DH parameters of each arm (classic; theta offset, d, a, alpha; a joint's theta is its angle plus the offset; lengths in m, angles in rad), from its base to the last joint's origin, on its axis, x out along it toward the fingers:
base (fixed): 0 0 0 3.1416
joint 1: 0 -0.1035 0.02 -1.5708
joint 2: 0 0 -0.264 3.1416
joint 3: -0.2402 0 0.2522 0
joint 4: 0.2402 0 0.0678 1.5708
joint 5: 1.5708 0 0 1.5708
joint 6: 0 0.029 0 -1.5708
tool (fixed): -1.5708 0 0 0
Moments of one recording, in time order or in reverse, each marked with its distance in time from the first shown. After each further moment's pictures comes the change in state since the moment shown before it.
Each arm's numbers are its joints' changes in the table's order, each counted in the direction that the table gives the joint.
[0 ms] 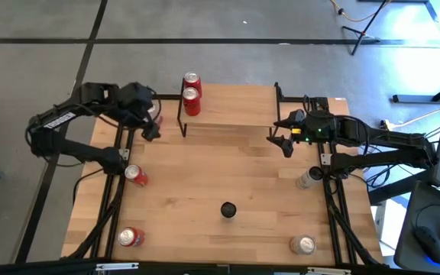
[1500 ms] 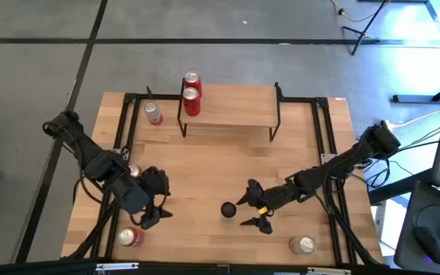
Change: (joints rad) left arm 0.993 -0.222 0.025 -0.467 0.329 -0.260; right arm -0.638 -0.654 -0.079 -0.531 0.053 0.105
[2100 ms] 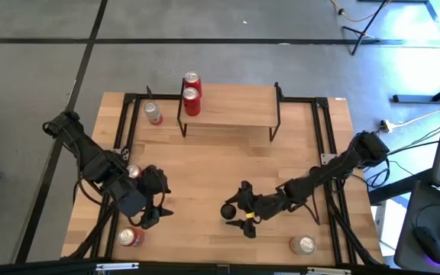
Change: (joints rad) left arm 0.028 0.000 0.000 0.011 0.078 0.004; right arm -0.032 -0.156 -0.116 -0.068 -0.212 0.031
